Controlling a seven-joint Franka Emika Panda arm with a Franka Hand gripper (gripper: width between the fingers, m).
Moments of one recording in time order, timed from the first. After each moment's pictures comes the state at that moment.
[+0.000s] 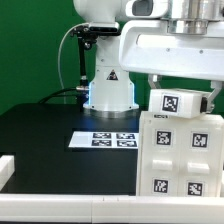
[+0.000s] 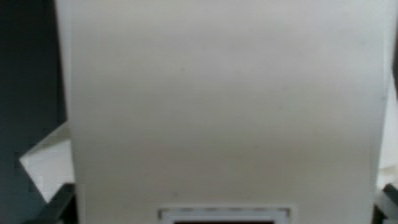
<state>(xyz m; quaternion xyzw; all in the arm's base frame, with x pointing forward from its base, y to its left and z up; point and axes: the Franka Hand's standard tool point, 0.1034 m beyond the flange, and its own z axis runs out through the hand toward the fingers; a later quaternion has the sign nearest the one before) 0.619 0.065 0.147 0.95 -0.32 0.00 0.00</state>
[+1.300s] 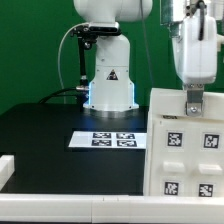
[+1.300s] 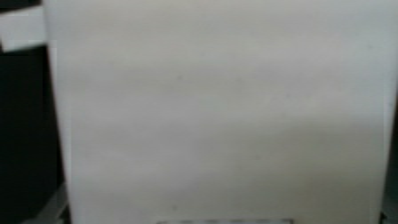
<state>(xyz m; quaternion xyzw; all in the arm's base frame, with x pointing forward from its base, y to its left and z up) 0.627 0.079 0.143 0.59 -0.81 0.01 -0.07</state>
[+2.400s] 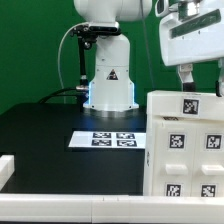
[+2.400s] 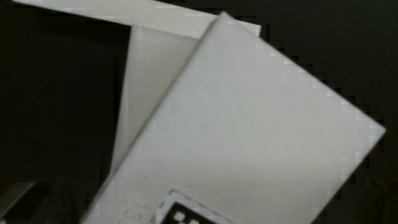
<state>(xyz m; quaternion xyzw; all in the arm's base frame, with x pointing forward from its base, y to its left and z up) 0.633 0.090 0.169 0.80 -0.59 0.04 -0.09</state>
